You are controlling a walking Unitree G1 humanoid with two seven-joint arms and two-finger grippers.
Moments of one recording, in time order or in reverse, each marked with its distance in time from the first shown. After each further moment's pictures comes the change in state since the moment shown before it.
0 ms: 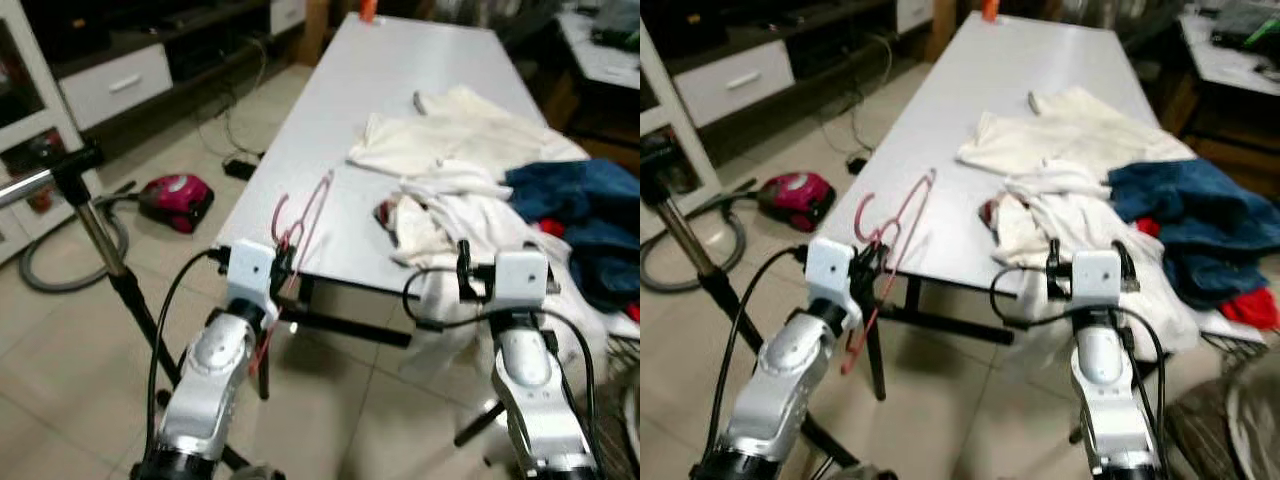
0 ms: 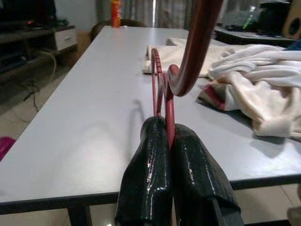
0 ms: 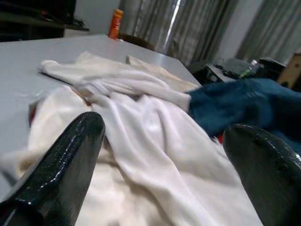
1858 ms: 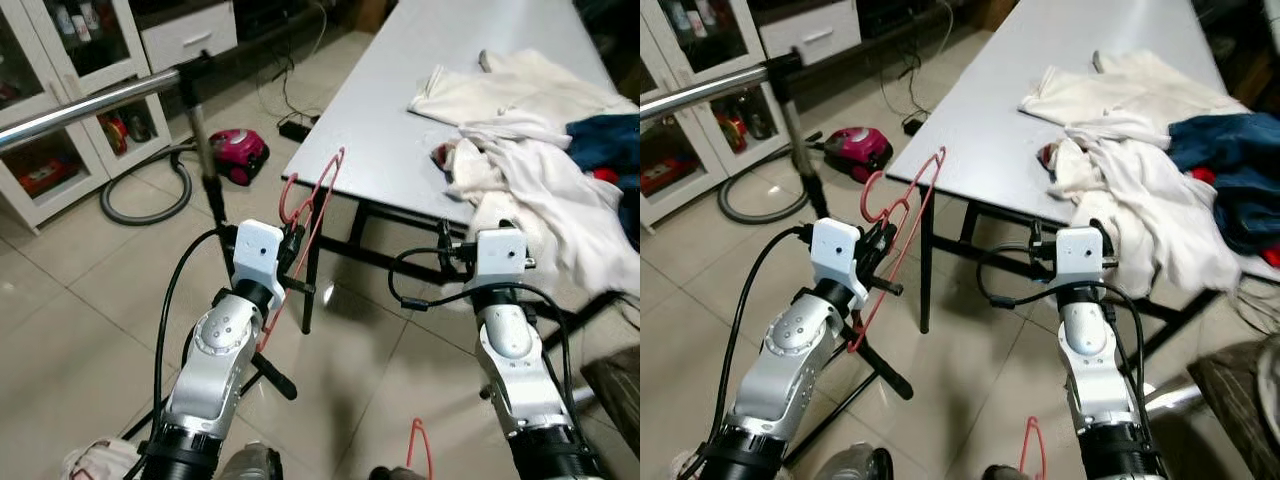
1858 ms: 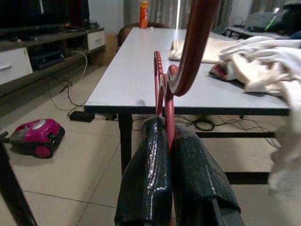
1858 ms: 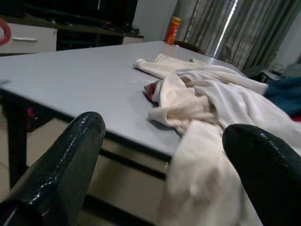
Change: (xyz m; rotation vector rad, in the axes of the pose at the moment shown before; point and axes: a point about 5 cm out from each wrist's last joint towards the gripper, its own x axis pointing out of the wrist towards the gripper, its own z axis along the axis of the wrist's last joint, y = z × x) left arm 0.015 -0.006 0.020 0.021 -0.071 -0.032; right arm 0.028 0.017 0.005 0.043 -0.042 0.077
